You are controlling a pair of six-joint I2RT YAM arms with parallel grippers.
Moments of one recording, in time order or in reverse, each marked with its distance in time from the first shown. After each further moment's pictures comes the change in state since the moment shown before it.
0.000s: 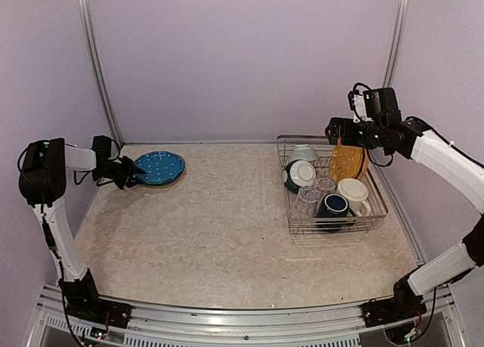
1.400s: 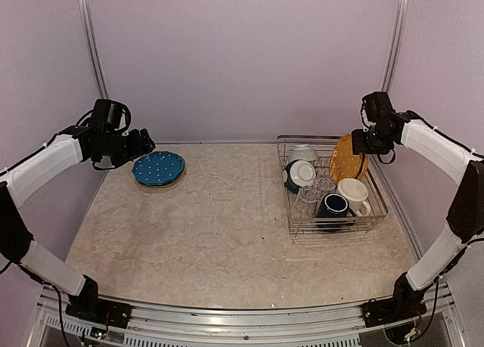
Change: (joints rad) left arm -0.375 -0.565 -0.029 -0.329 -0.603 0.359; right arm -0.171 0.184 0.101 -0.206 0.172 -0.074
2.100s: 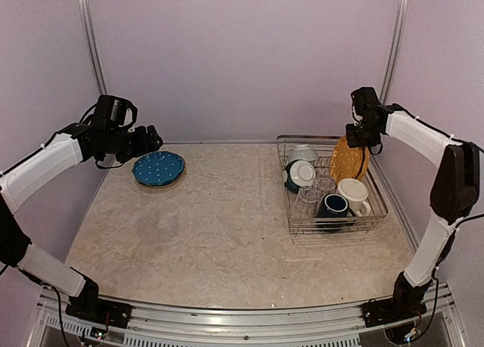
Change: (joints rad) left arm -0.093 -0.040 0.032 -0.007 -0.034 0.046; right arm -0.003 0.199 0.196 0.000 0.050 -0.034
